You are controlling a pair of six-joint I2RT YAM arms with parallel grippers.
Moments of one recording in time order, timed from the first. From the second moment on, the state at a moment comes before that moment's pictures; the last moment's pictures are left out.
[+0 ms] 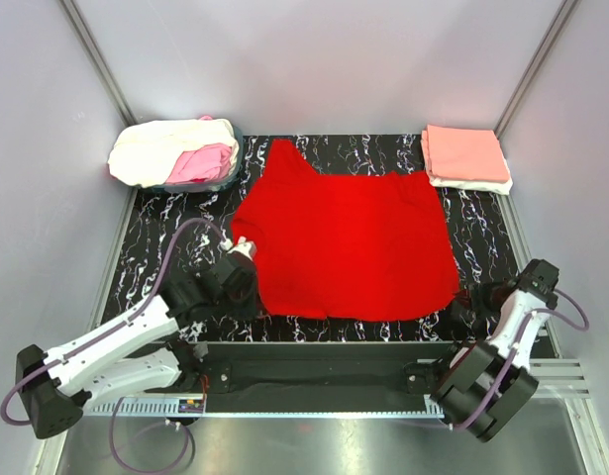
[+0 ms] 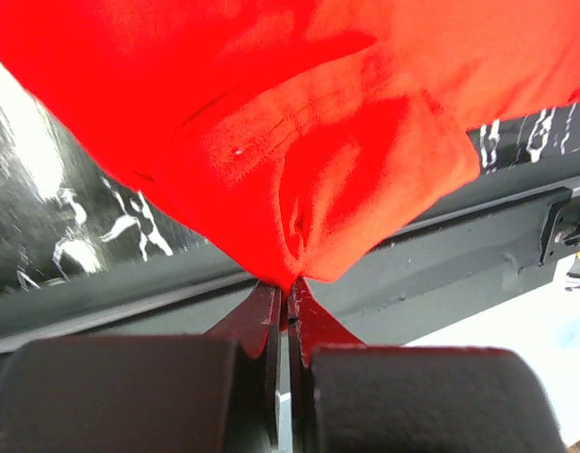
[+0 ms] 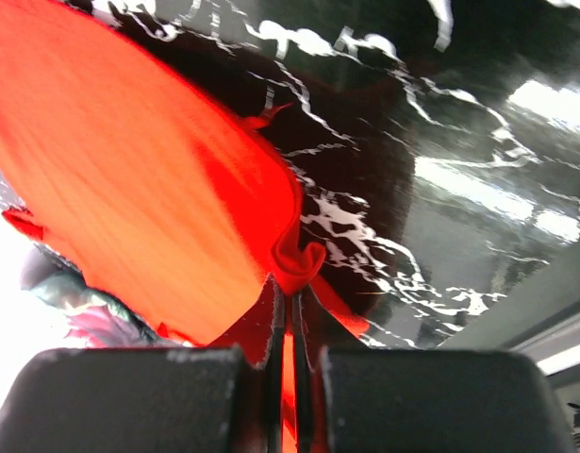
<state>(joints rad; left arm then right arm) -0.90 0.87 0.72 -0.84 -0.05 -0.90 -0.74 0.91 0.54 -0.86 -0.40 0.78</state>
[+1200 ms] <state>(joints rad) -0.38 1.39 1.09 -0.83 0.09 -0.42 -0.45 1.69 1.05 -0.65 -0.44 0.80</state>
